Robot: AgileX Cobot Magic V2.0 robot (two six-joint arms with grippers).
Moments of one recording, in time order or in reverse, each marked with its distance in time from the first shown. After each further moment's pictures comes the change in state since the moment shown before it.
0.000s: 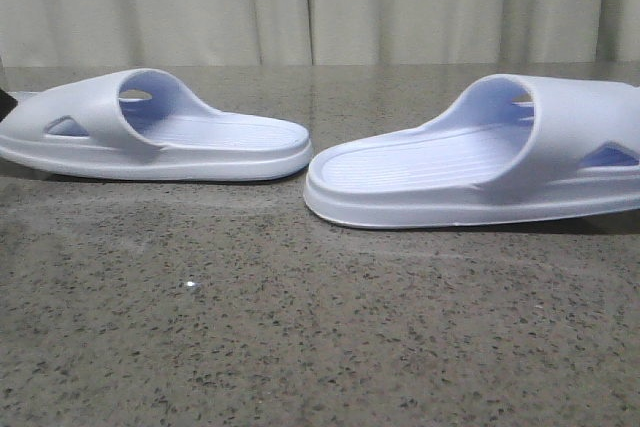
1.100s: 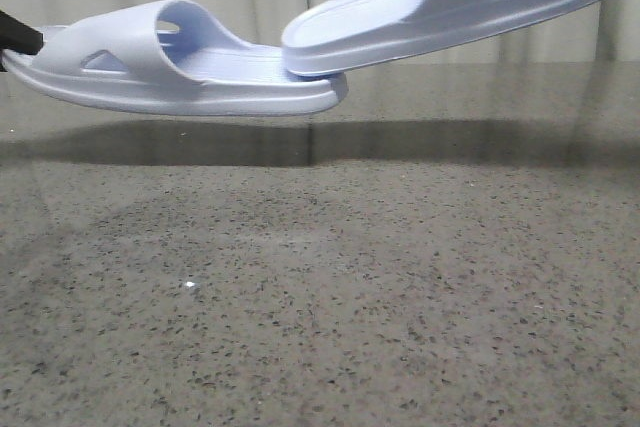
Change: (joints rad) left arm 0.000 0.000 0.000 -0.247 0.126 0.075; right arm 0.000 0.053 -0.191 0.409 0.015 -0.192
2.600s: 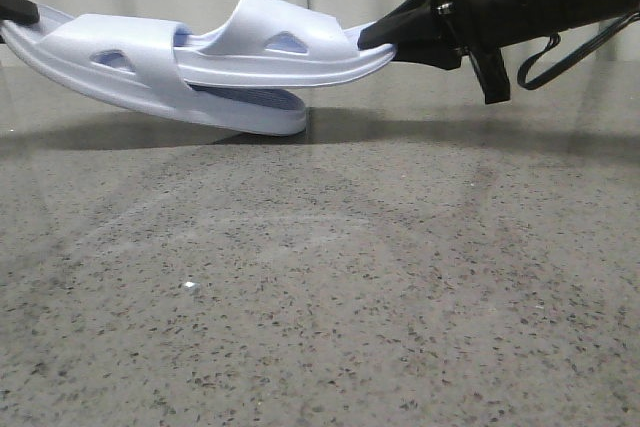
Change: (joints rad) left arm -0.001 0.002 0.000 -0.116 0.006 0.004; right arm 0.203 0.701 -0.281 0.623 0.289 -0.586
